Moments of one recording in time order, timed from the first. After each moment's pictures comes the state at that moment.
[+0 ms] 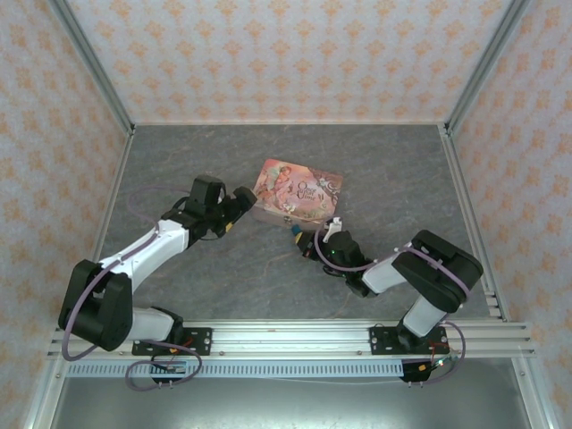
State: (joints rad) left arm -0.31 1.34 0.80 -0.25 0.18 -1.04; right arm 0.78 1.63 0.34 0.93 -0.01 1.03
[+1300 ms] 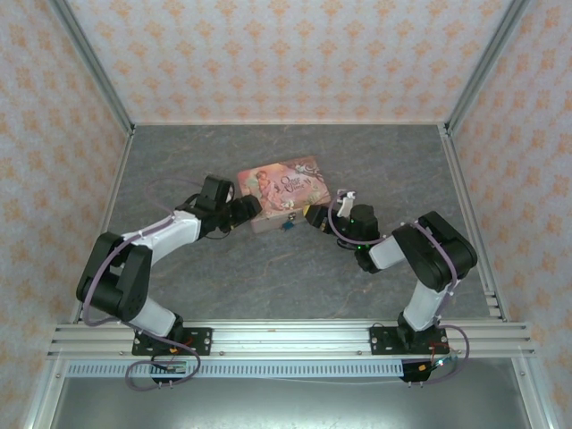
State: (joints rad) left arm -0.31 1.51 0.80 -0.18 0.21 -0.83; right arm 0.46 1.76 0.45 1.07 -0.37 0.83
